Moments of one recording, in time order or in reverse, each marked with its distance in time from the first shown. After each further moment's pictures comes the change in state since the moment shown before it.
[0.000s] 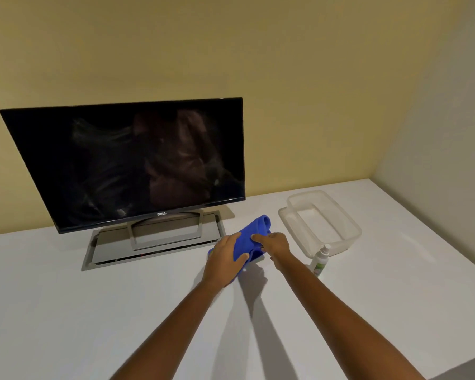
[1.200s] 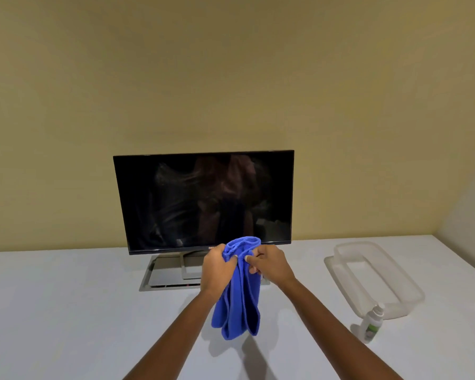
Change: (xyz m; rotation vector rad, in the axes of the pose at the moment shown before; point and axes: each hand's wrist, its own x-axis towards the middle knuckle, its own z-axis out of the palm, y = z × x) left_hand -0.010 -0.008 -0.114 -0.236 0.481 -0.173; right_hand -0.055 -0.082 0.069 -0.331 -0.271 -0.537
